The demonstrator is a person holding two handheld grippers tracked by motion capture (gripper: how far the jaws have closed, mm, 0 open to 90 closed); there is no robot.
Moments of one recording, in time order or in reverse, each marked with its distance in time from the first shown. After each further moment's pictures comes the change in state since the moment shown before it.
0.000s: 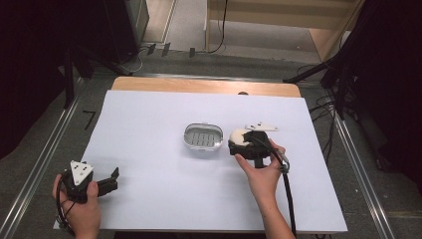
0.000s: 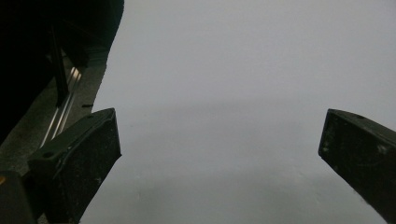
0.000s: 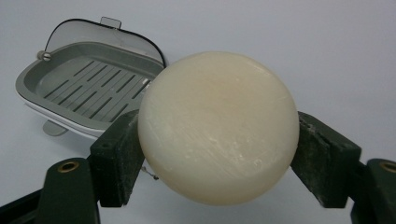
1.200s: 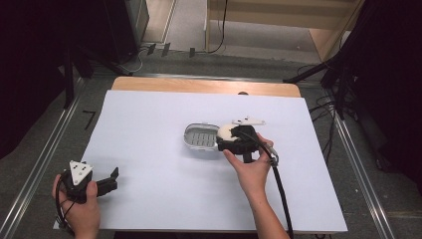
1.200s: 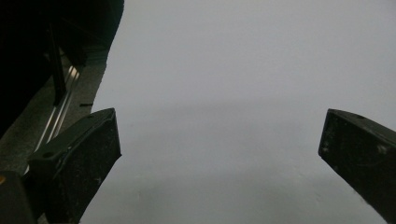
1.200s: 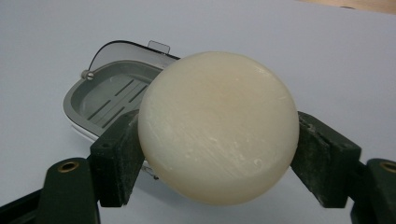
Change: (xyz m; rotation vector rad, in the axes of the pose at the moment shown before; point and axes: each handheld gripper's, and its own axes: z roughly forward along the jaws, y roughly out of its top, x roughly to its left) left arm 0.001 0.000 0.000 -0.002 -0.007 -0.009; right arm 0.027 0.019 0.010 -0.007 0.054 -0.030
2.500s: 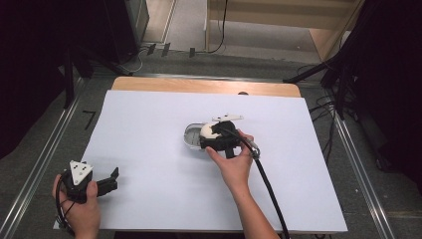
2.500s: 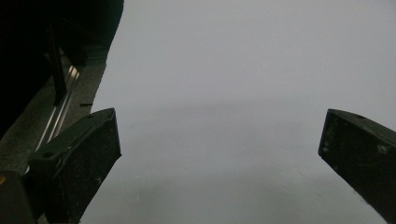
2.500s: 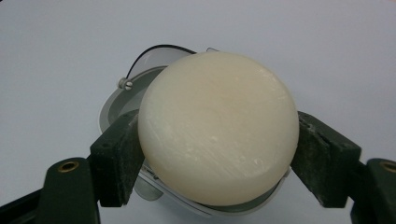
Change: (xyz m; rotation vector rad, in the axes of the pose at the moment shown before) left arm 0.000 0.000 0.000 -0.001 0.000 -0.001; right arm 0.034 0.012 0.035 0.051 0.050 -0.028
